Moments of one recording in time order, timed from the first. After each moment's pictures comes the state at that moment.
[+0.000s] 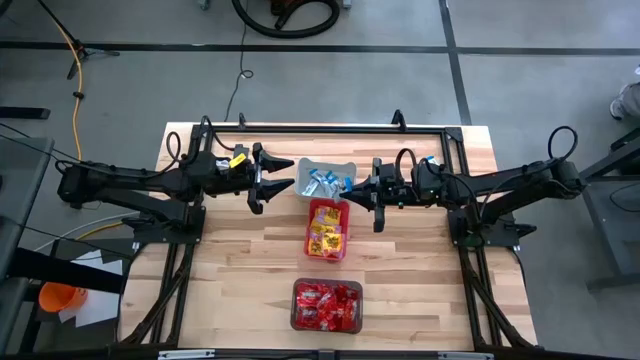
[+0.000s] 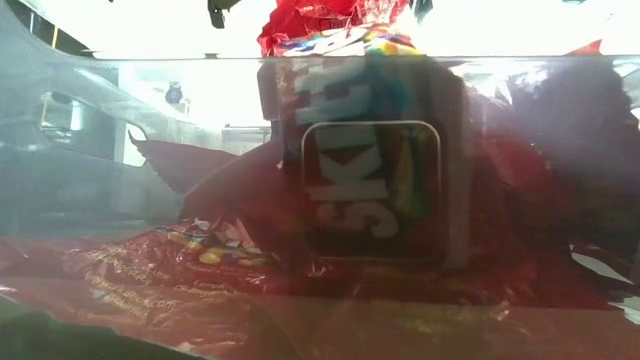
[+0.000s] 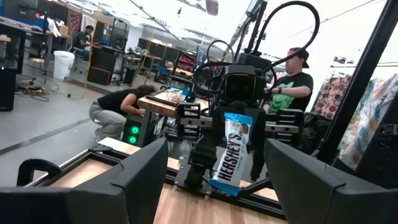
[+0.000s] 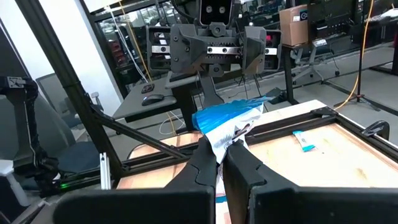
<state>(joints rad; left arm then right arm) 0.03 0.99 0.69 0.46 -0.09 -0.27 0.09 1.19 0.86 0.31 0.10 0.25</state>
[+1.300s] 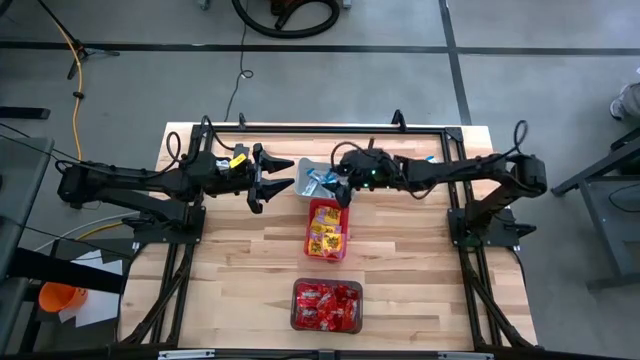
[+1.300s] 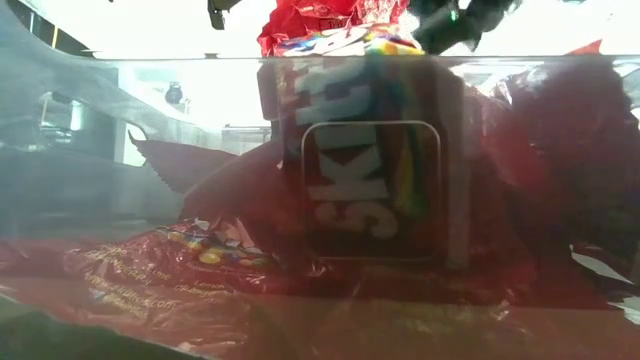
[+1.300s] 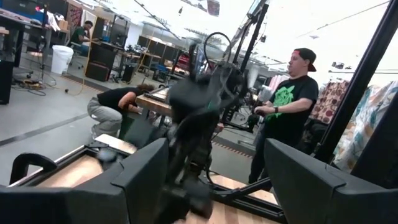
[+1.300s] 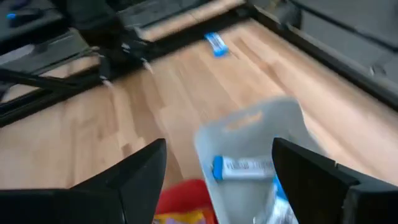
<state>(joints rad) 0.03 0.99 0.69 0.46 -0.09 -0.30 -0.17 1.52 0.98 0.08 0.06 0.30</state>
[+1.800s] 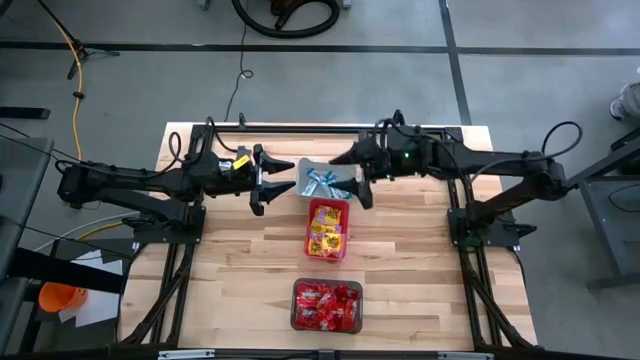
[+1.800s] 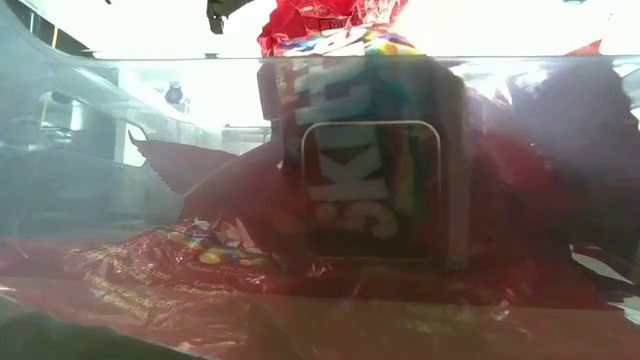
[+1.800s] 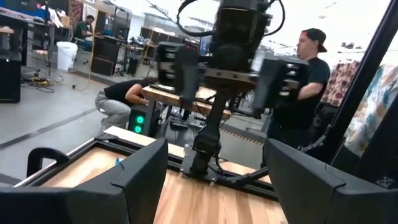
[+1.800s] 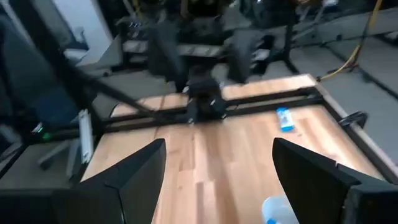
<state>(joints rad) 0.03 0.99 0.69 0.41 -0.09 -0.25 -0.08 1.35 1.32 -0.24 -0.11 0.11</state>
